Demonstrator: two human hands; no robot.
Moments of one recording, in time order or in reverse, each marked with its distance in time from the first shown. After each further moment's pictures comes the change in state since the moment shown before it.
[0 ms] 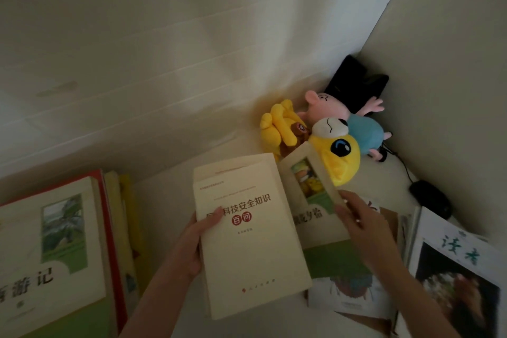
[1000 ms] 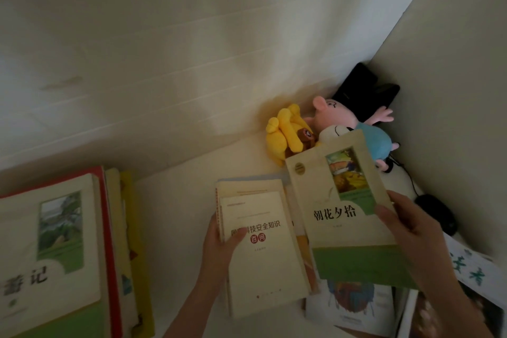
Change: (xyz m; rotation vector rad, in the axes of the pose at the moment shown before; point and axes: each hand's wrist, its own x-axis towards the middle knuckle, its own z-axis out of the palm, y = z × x) left_hand 0.048 -0.069 -0.002 0.261 0.207 0.372; right_hand 0.003 -0.015 -0.050 0.190 0.146 0.104
